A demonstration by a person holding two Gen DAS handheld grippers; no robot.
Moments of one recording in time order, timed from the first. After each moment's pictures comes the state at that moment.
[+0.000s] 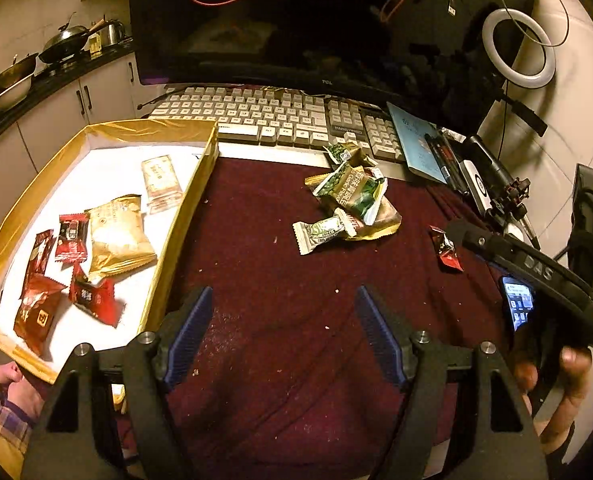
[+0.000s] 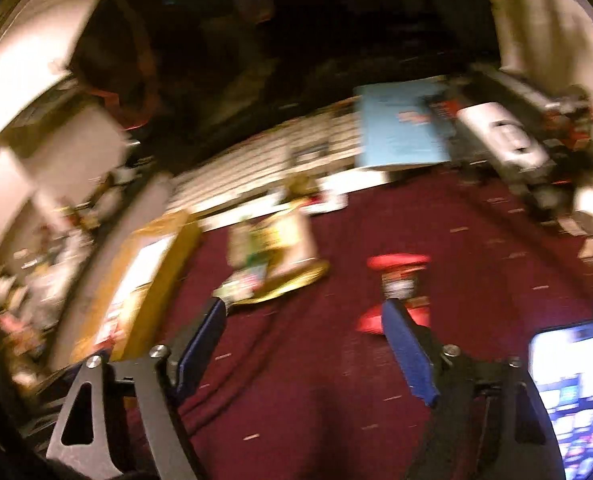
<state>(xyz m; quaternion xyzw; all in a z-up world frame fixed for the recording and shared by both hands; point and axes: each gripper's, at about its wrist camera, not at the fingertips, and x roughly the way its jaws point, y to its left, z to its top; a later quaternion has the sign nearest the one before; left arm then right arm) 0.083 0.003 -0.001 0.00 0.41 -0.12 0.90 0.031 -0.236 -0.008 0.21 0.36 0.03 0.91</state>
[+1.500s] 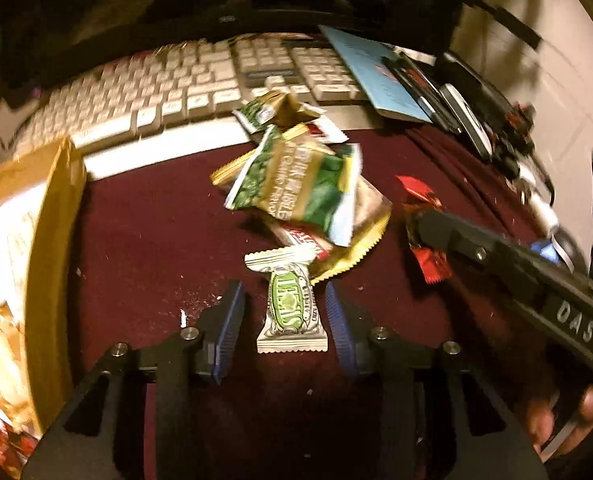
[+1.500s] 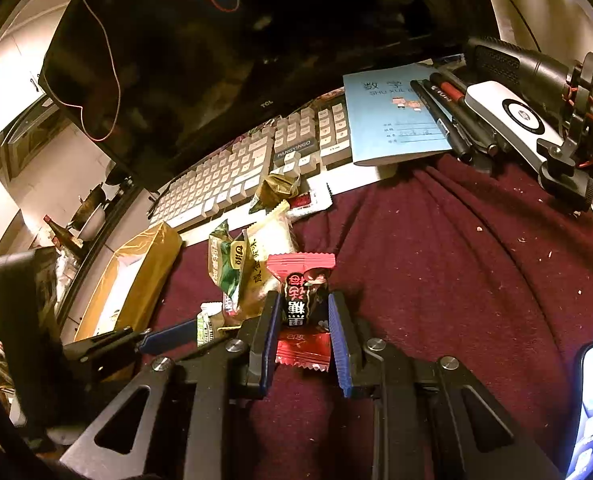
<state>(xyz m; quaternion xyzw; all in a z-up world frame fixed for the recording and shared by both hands) 0.177 -0.065 -0.054 0.08 0.48 -0.23 0.84 0.060 -0.232 -0.038 0.25 0.35 0.03 0.90</state>
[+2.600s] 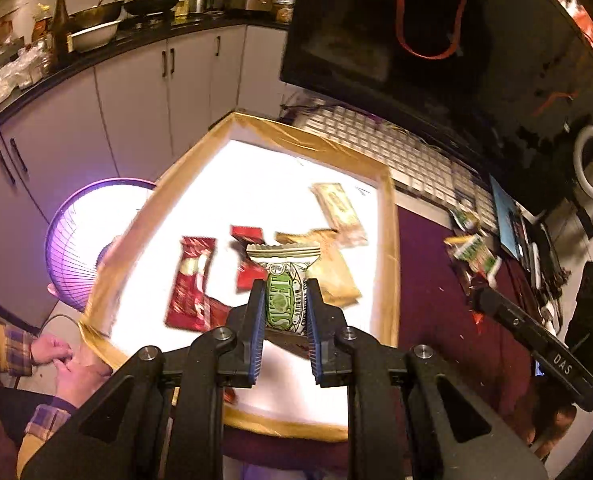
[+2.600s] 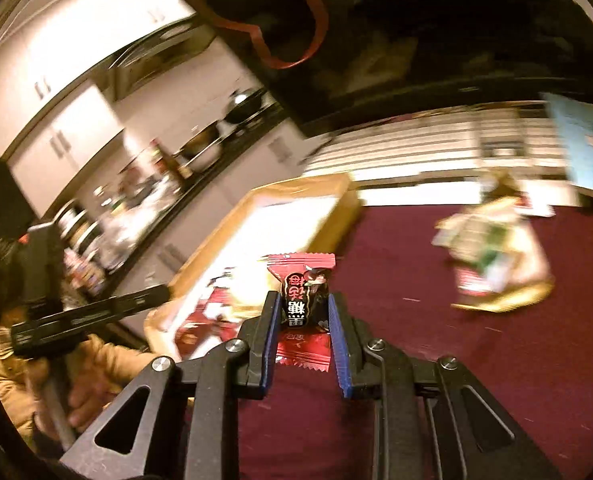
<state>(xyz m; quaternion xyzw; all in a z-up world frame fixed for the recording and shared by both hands) 0.119 0.179 0.024 -0.09 0.43 -0.01 0.90 0.069 -0.096 0.011 0.17 0.36 0.26 0.88</state>
